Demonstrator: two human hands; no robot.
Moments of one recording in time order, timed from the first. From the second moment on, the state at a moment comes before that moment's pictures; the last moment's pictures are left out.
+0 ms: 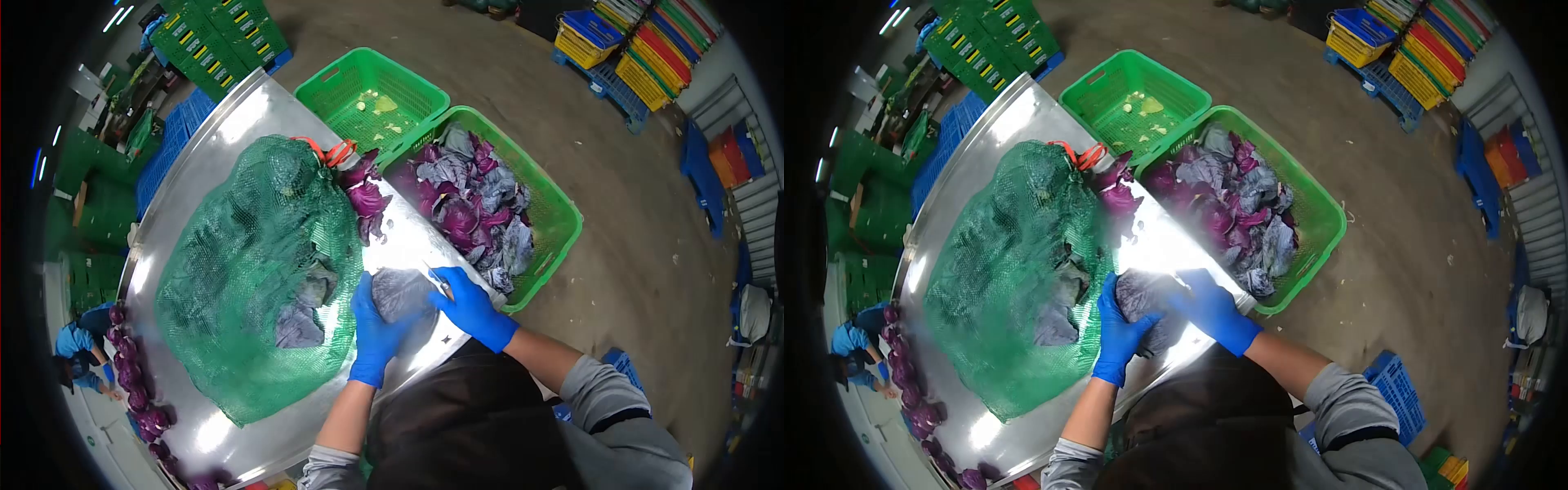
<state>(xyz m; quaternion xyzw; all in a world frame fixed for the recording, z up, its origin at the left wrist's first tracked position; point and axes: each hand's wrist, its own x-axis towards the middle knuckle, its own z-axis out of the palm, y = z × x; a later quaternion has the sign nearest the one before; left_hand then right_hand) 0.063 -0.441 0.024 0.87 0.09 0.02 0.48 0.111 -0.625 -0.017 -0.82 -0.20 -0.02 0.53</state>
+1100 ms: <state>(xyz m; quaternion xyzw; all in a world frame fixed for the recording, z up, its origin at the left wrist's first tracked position) 0.066 -0.438 -0.009 0.81 0.17 0.14 0.54 0.128 -0.627 0.006 -0.80 -0.11 0.40 0.44</state>
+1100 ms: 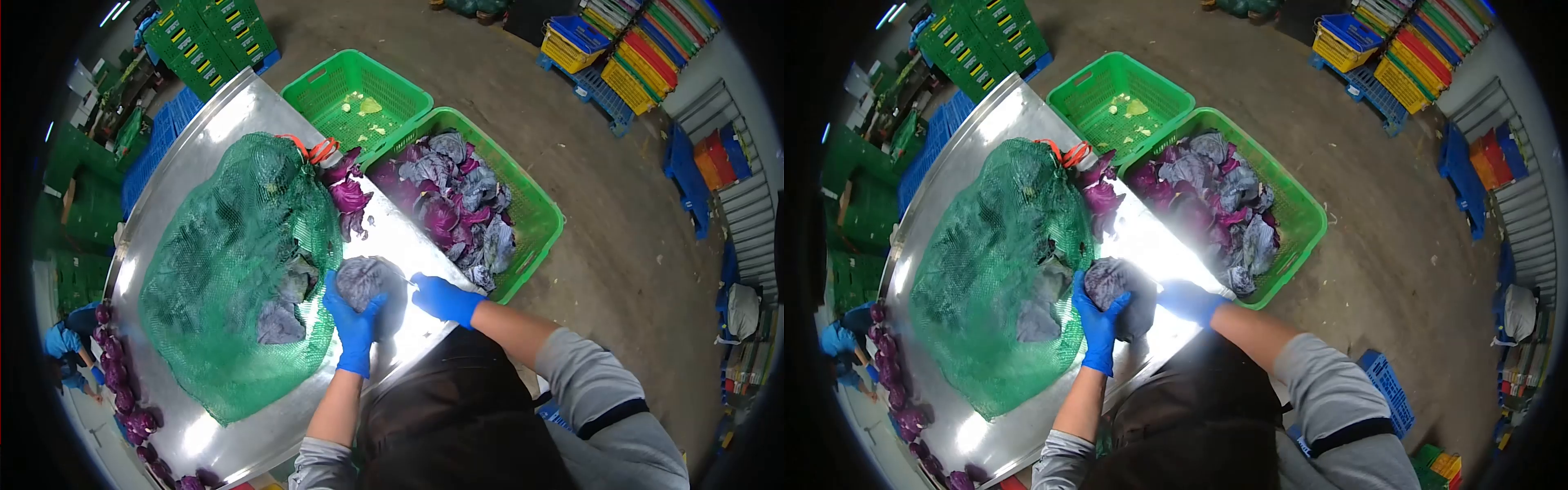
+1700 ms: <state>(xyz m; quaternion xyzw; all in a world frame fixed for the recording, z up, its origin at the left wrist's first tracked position) 0.041 -0.447 -0.010 0.78 0.11 0.19 0.59 0.128 -0.637 -0.006 -0.70 -0.07 0.48 0.53</state>
